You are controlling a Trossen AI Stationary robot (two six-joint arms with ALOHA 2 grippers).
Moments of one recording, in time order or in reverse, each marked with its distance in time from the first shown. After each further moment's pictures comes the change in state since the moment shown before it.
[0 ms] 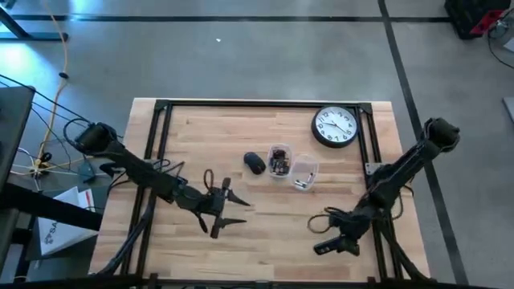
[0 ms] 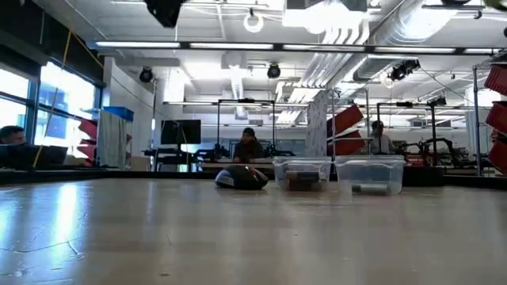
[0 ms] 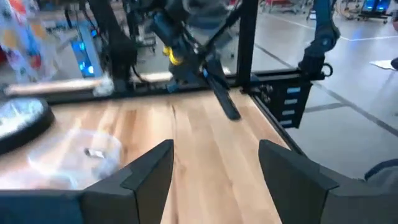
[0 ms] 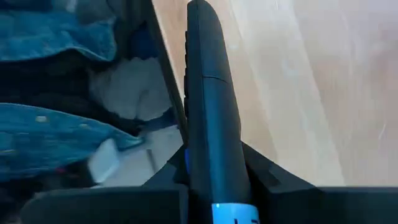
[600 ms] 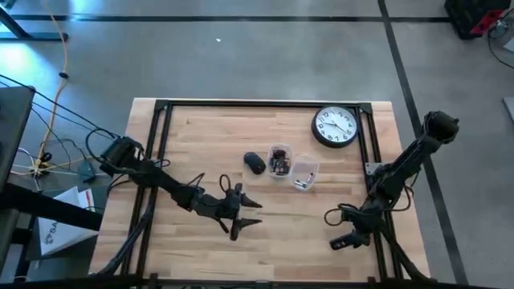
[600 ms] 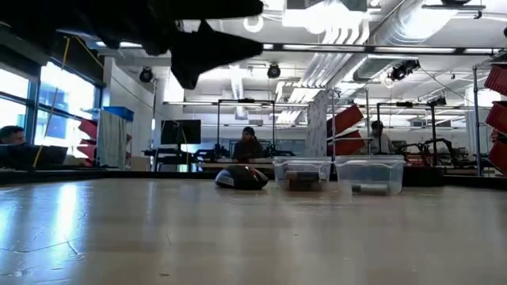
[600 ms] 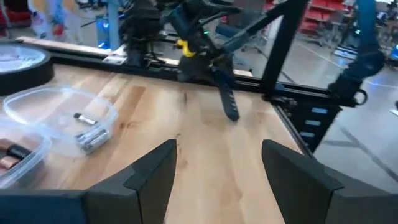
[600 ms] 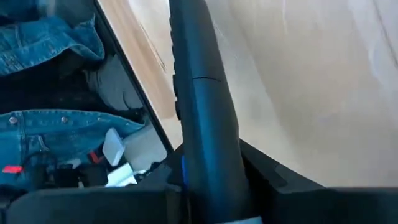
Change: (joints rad) left arm 0.049 0.313 0.006 0.359 -0.055 -0.174; right arm 0.082 -0.113 -0.232 0.069 -0.135 0.203
